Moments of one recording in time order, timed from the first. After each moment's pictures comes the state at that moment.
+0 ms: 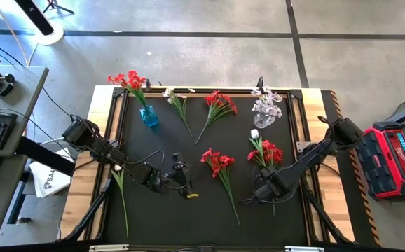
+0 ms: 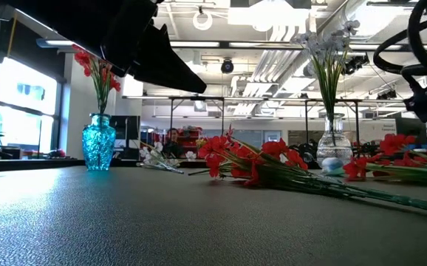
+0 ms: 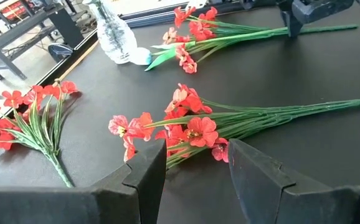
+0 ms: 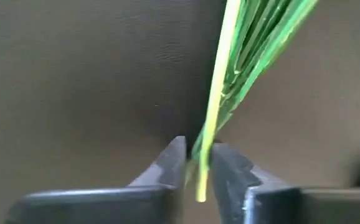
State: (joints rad) left arm -0.49 1.72 0.85 0.27 -0.82 -0.17; right arm 0.62 1.61 0.83 -0.86 -0.15 1.80
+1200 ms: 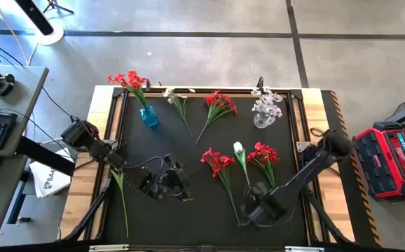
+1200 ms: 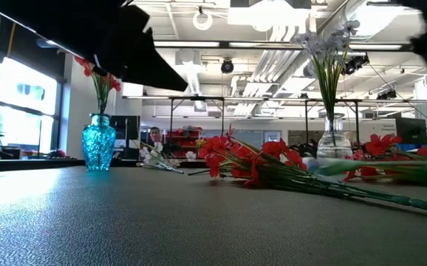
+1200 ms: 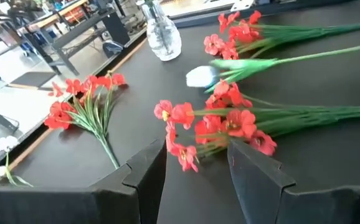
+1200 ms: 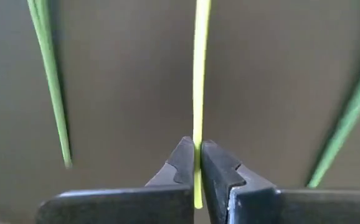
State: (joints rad) left arm -0.56 1.72 0.85 0.15 -1.06 -0.31; right arm 0.76 1.81 1.19 -0.86 -0.06 1.94
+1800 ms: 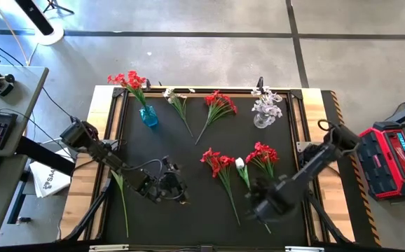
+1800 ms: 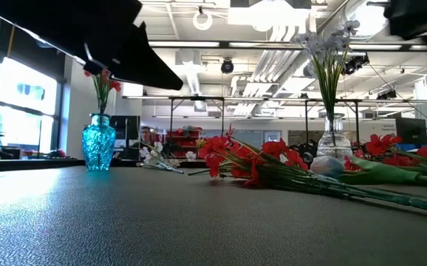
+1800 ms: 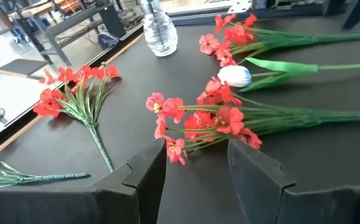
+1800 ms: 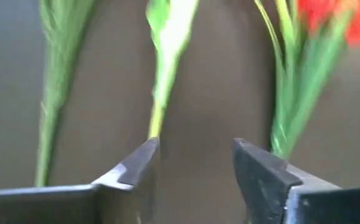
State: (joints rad) left arm -0.58 1.72 0.85 0.13 -1.06 -0.42; right arm 0.70 1.70 1.19 -1.13 0.29 1.81
